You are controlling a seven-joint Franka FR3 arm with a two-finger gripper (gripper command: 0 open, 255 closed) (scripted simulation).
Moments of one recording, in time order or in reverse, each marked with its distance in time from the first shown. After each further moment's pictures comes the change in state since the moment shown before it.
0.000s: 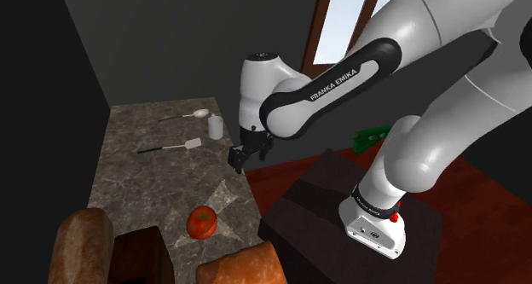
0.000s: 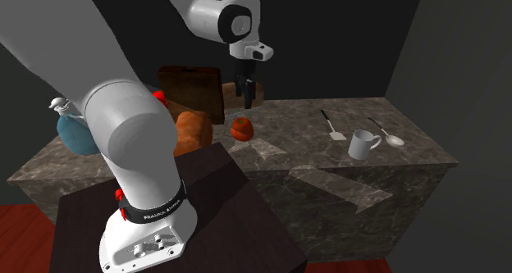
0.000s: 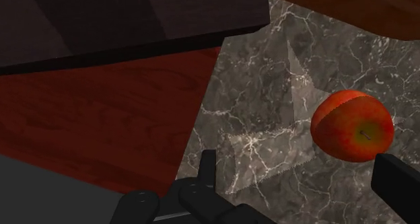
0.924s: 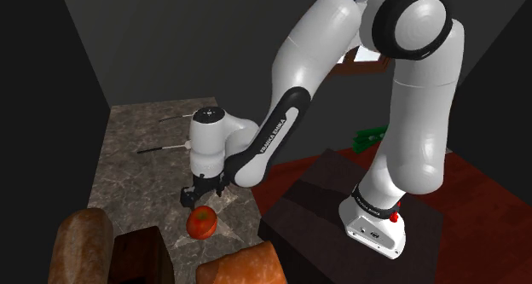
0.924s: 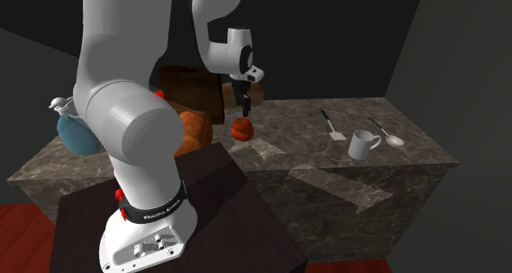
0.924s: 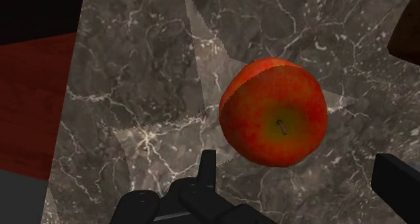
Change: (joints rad) arm 0.134 0.619 -0.020 0.315 -0.451 0.349 0.487
